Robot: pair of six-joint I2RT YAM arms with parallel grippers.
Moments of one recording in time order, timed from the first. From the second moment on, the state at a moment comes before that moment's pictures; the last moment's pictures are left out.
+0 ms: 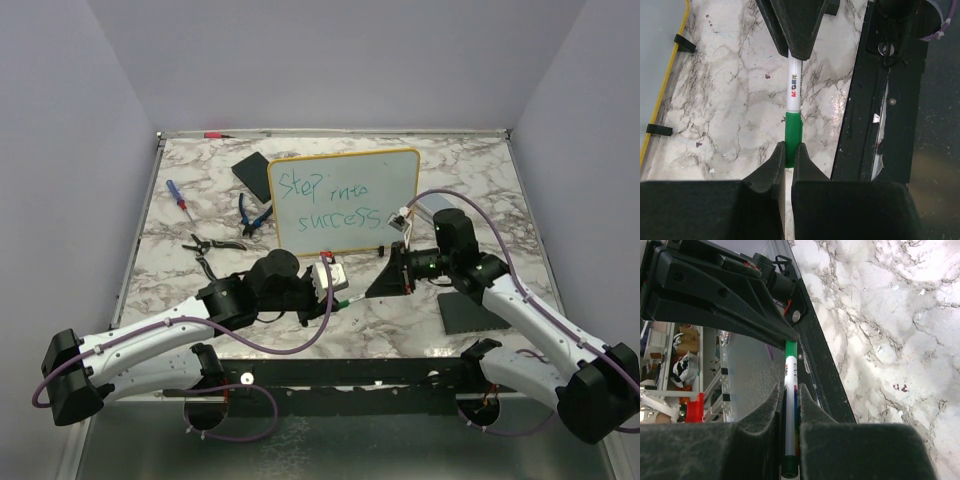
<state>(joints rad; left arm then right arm) -1.04 0.94 0.72 -0.25 0.29 0.06 0.48 1.02 0.69 -0.26 -1.03 0.39</state>
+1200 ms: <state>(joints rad) -1.04 0.93 0.64 -0.29 0.27 0.01 0.63 1.11 0.65 -0.13 -0.90 0.44</state>
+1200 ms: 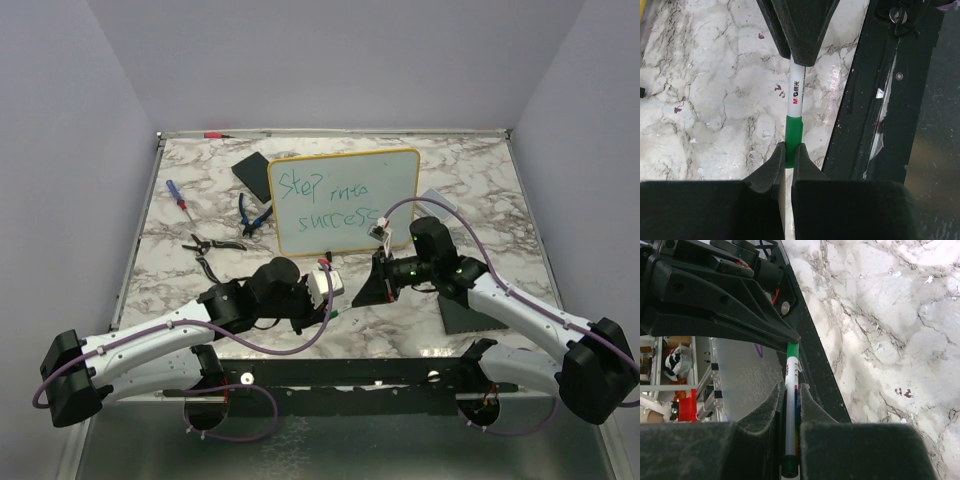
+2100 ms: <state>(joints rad) -0.83 0.94 0.69 -0.08 0.07 -0.04 0.67 0.94 0.59 -0.30 -0.30 0.57</state>
